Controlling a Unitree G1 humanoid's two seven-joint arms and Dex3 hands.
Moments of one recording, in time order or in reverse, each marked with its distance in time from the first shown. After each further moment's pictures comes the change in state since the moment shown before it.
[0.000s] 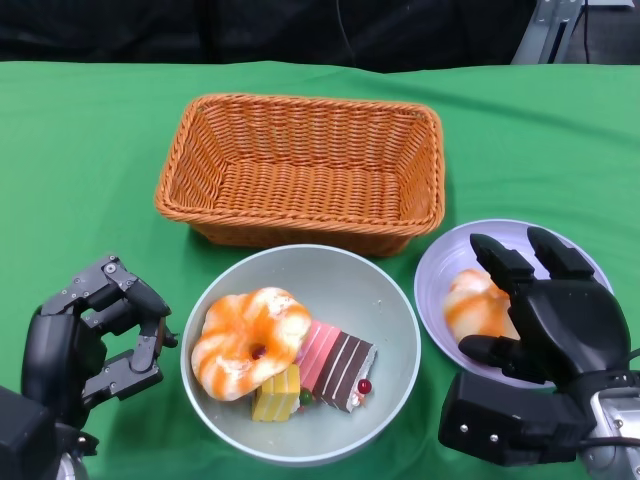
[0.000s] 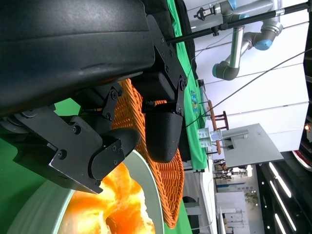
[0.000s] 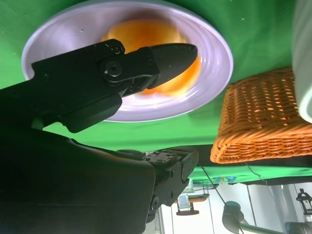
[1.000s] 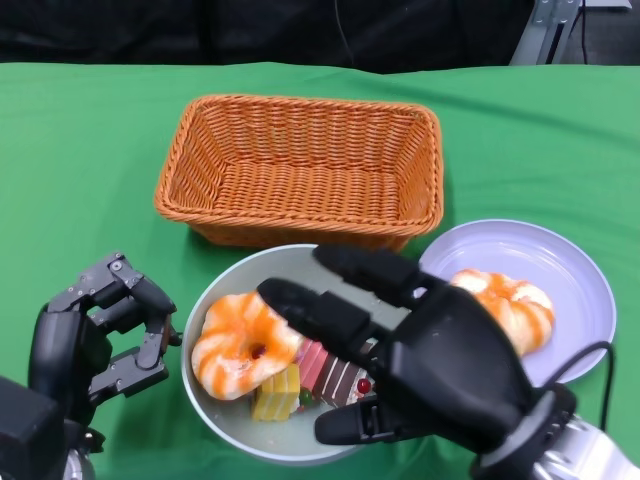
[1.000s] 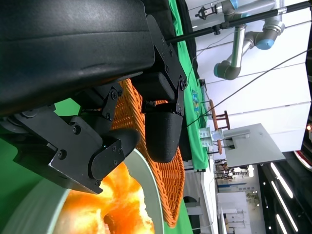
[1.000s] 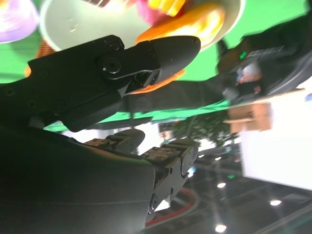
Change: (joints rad) left arm -0.002 -0.011 -0.007 -0.026 0.021 0.043 0.023; right arm 0.068 0.016 0.154 -0.486 -0.177 -0.359 0.143
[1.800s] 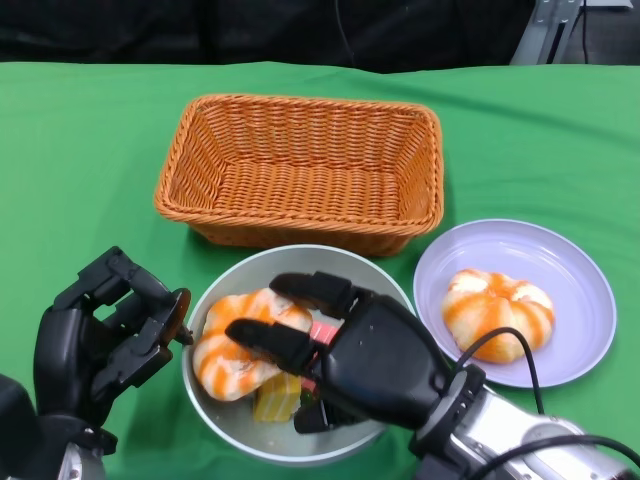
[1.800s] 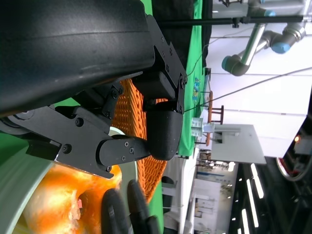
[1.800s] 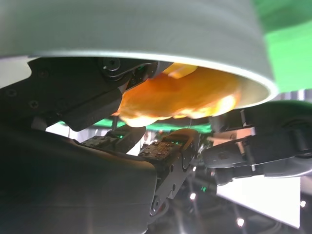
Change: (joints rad) left arm 0.038 -0.049 0.015 -0.139 -0.149 0.197 -0.103; right arm -0.302 0.129 0.177 0.642 -0.195 -0.041 -0.396
